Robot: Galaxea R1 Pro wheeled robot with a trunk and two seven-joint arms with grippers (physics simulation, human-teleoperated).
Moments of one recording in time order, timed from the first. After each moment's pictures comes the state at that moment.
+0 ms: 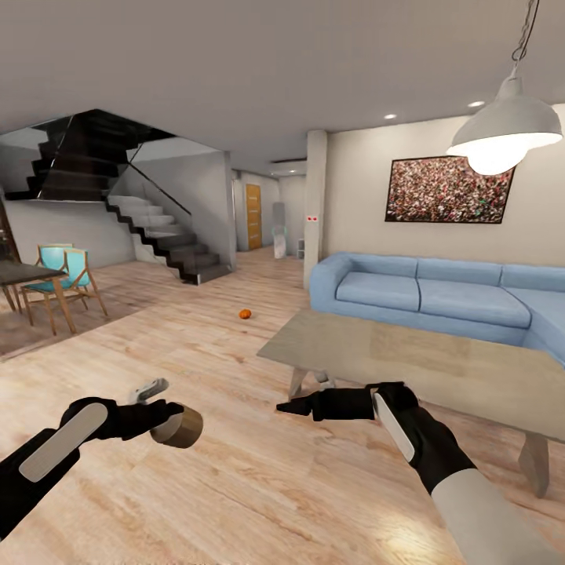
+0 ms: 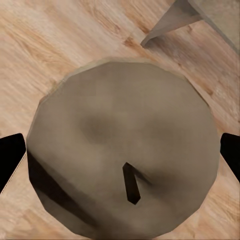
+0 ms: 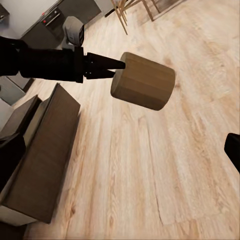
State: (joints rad) left arm -0.58 0.55 -0.51 -1.23 1.47 0.68 0.47; right arm -0.68 -0.08 0.28 -1.00 -0.35 0.78 1.01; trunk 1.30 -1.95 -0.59
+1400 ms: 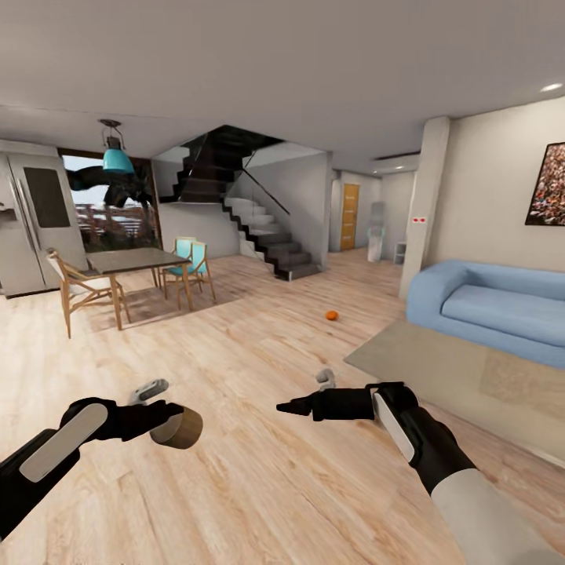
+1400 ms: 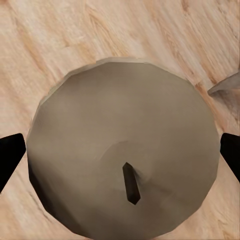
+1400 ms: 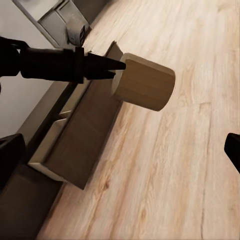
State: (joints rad) left arm -0.58 0.55 -0.51 -1.22 1.47 0.68 0.47; right arm -0.68 -0.08 0.28 -1.00 -0.35 0.78 1.01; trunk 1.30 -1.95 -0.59
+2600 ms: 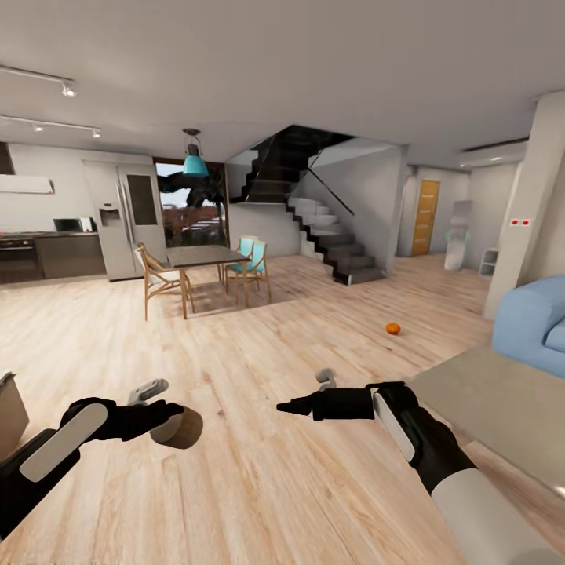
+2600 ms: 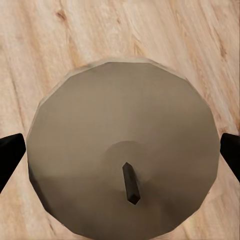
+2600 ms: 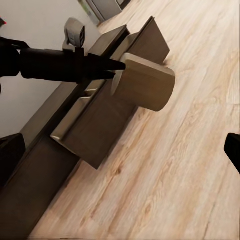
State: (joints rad) left arm -0.58 0.55 -0.51 -1.22 1.47 0.68 0.47; right arm -0.68 -0.08 0.28 -1.00 -0.35 0.78 1.01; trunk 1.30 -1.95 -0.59
